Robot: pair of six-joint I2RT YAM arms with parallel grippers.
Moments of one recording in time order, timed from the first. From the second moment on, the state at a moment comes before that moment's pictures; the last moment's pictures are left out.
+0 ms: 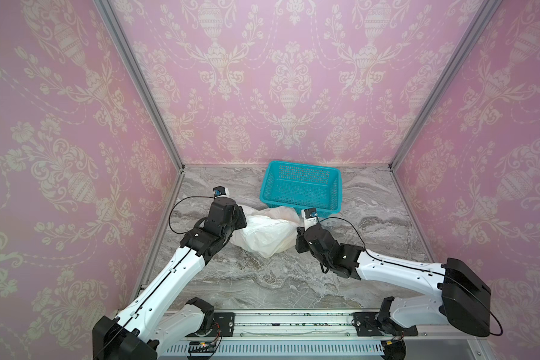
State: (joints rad) left arm -0.40 1.03 0.89 -0.49 -0.20 -0.59; right arm 0.94 1.32 0.74 0.02 0.47 0.52
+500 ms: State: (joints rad) left arm -0.25 1.03 0.83 -0.47 -0.12 -0.66; right arm 0.89 1.17 0.54 0.14 0.54 0.61
